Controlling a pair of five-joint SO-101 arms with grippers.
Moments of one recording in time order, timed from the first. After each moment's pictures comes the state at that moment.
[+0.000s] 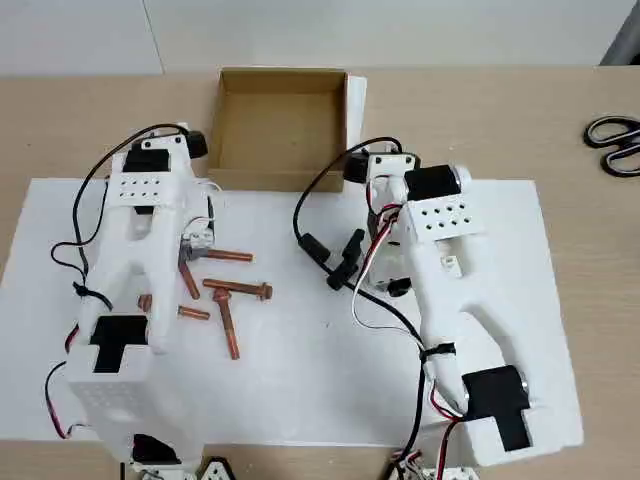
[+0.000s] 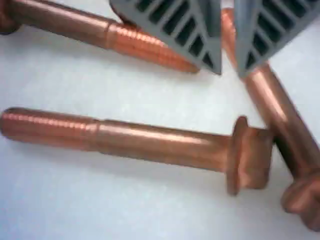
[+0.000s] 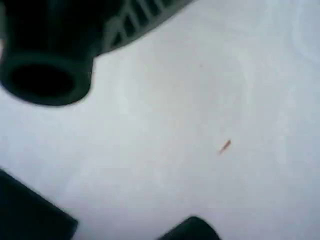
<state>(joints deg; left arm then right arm) -4.7 18.1 -3.1 88.8 13.3 -14.9 -1.8 6.4 93.9 0.5</state>
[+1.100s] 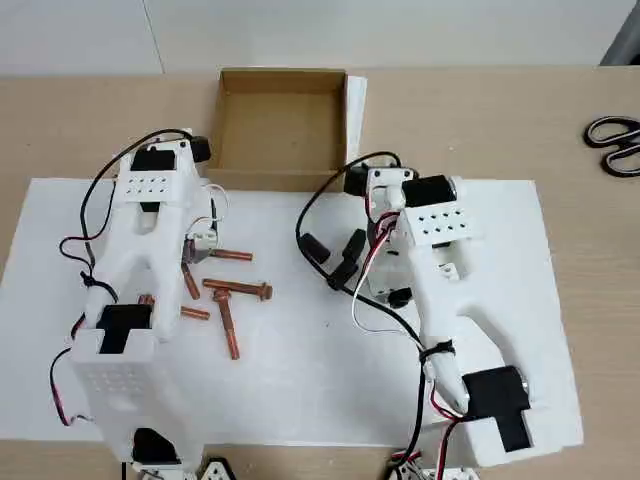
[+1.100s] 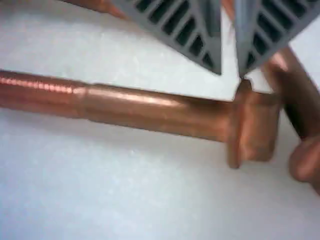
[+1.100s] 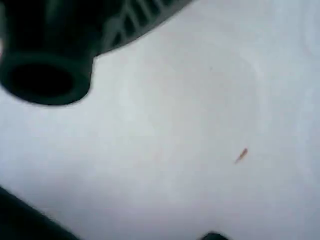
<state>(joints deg) -4.7 23.4 -5.5 87.9 13.6 -14.9 -1.8 12.1 91.3 0.5</state>
